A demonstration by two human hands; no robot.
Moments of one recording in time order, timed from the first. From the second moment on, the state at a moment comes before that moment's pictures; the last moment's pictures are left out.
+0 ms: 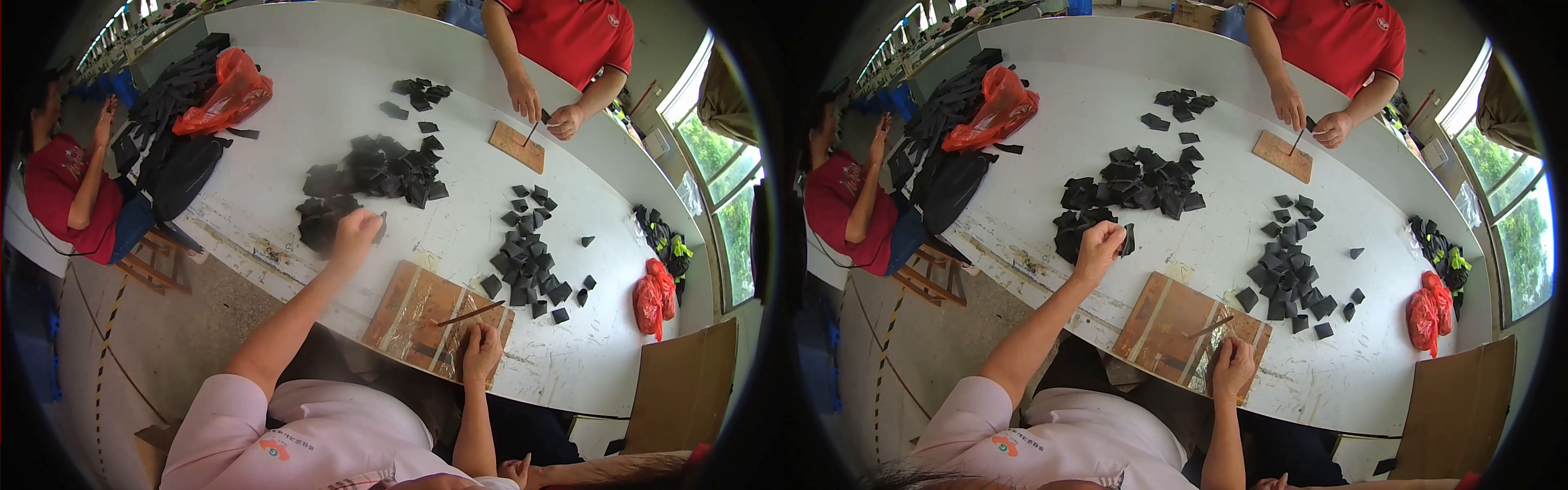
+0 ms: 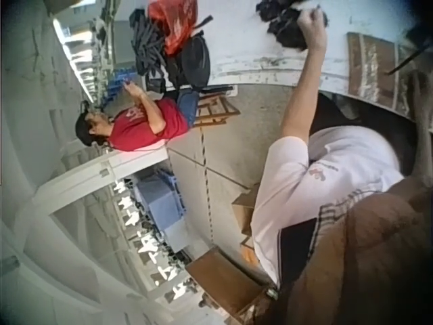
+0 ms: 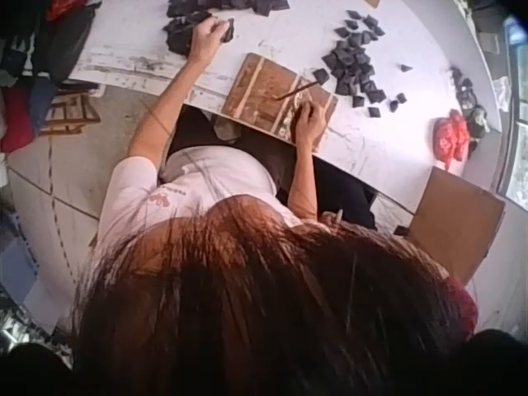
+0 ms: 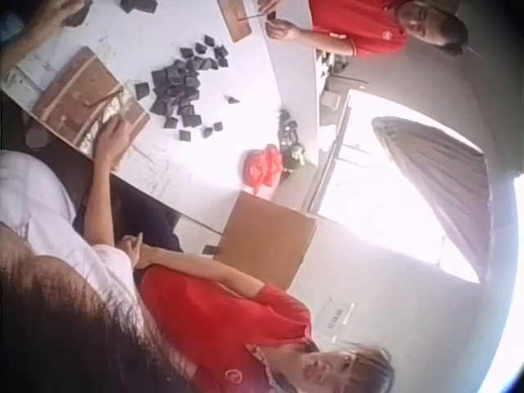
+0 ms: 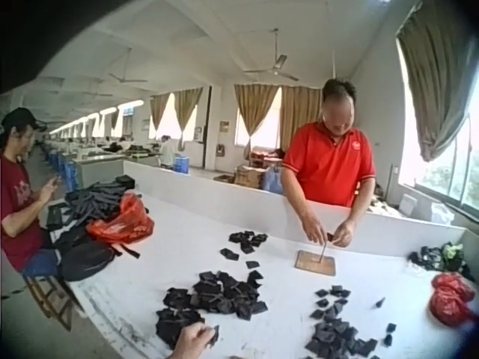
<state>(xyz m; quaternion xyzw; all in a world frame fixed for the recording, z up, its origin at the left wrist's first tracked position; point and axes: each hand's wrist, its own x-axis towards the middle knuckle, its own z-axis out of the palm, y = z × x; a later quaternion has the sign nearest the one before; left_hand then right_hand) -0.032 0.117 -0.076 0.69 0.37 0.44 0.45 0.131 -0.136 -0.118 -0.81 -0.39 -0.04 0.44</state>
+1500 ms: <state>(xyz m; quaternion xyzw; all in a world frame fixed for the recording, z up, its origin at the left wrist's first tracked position) -0.024 -0.064 -0.036 0.42 0.23 0.24 0.84 0.026 -0.303 -0.130 -0.91 -0.13 0.20 0.34</state>
